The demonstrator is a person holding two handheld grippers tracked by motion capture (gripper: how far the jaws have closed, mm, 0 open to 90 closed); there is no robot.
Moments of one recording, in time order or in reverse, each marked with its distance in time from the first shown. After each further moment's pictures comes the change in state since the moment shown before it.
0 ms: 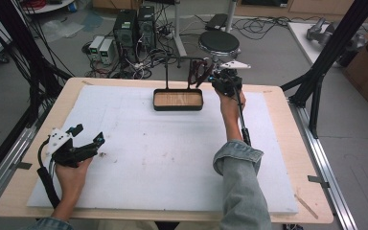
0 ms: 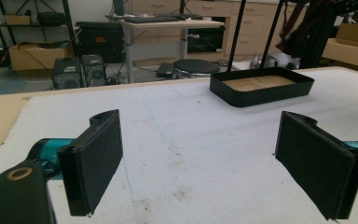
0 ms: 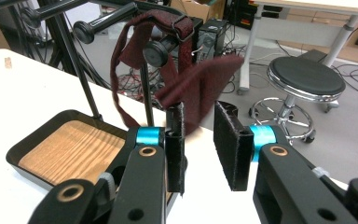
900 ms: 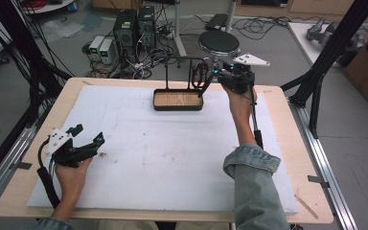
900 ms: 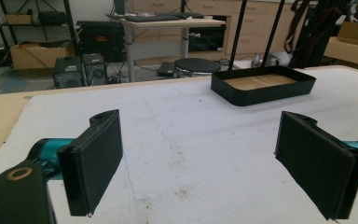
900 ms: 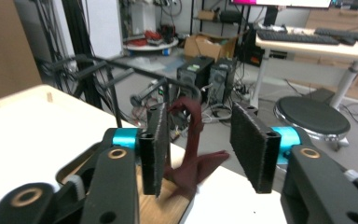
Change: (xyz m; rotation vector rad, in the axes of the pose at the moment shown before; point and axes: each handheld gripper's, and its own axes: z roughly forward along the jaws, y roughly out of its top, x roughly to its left) left arm 0.001 0.000 0.000 0.003 0.004 0.001; right arm -0.002 0.028 -0.062 -0.165 0.079 -0.009
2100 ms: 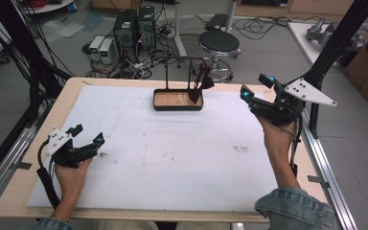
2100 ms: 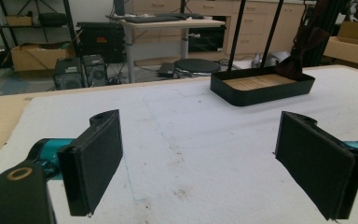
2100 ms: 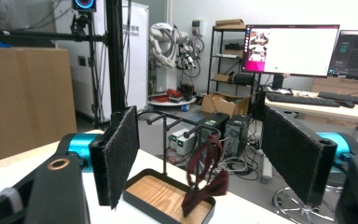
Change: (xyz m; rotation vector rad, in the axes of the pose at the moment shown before) left arm -0.001 0.001 -0.001 0.001 -0.001 0.005; right arm 0.022 -0.003 -0.160 -0.251 0.077 -0.010
